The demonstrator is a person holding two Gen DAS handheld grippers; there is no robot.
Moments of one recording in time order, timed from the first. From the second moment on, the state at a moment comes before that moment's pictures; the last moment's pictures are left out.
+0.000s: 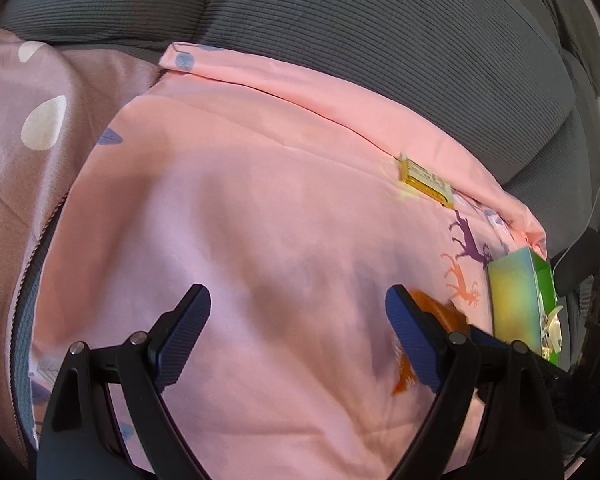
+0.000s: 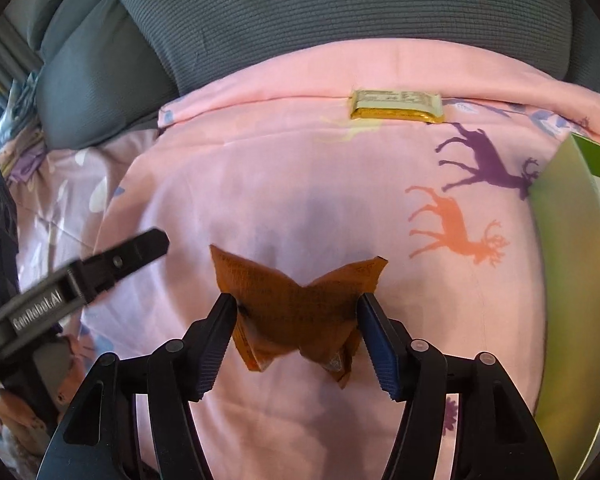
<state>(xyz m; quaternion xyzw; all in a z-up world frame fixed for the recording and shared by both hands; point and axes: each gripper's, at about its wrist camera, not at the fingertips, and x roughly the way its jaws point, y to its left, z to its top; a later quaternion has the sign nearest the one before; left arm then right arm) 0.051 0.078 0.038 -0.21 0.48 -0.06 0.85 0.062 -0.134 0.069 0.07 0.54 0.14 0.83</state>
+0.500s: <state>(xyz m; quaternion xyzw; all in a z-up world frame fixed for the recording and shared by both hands) 0.036 0.038 0.042 -0.22 0.47 -0.14 0.85 0.066 -0.176 0.087 0.22 0.47 0.15 0.84</state>
